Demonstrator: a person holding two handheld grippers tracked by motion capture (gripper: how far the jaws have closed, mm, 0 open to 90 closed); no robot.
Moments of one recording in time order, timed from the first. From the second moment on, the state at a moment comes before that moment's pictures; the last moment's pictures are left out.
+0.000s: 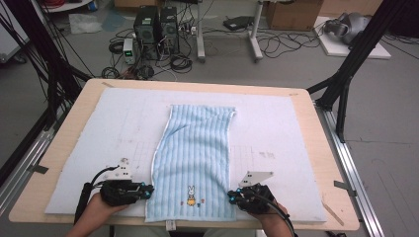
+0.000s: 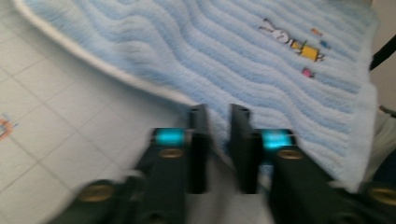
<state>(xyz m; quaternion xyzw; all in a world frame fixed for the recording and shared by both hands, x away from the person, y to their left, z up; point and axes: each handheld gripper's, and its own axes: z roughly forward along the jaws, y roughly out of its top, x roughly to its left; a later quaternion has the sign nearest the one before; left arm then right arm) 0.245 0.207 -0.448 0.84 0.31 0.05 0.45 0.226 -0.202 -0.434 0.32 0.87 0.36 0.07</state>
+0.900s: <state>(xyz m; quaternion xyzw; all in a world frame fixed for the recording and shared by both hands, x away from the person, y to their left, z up) 0.321 0.225 -0.422 0.75 0.40 0.14 0.51 0.321 -0.146 -0.441 0.34 0.86 0.37 0.11</state>
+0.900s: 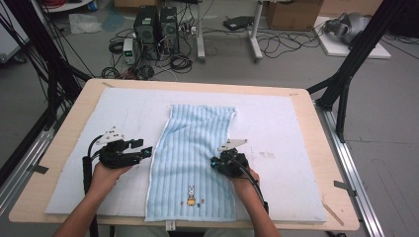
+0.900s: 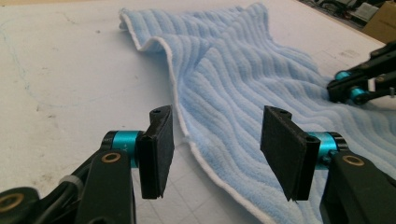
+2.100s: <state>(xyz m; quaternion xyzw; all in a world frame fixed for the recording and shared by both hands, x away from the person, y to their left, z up) 0.364 0.164 -0.447 0.83 0.34 0.13 0.41 0.327 -0.156 -0.443 0.35 0.85 0.37 0.13</state>
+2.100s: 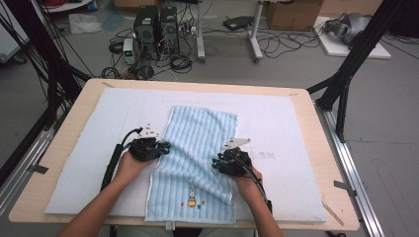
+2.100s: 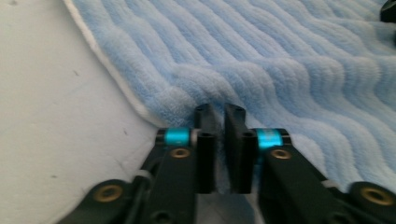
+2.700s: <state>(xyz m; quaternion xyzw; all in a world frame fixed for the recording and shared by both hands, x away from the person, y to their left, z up) 0.312 0.191 -0.445 0.84 0.32 0.04 0.43 0.301 -0.170 -0.439 0.31 0.87 0.37 0.04</state>
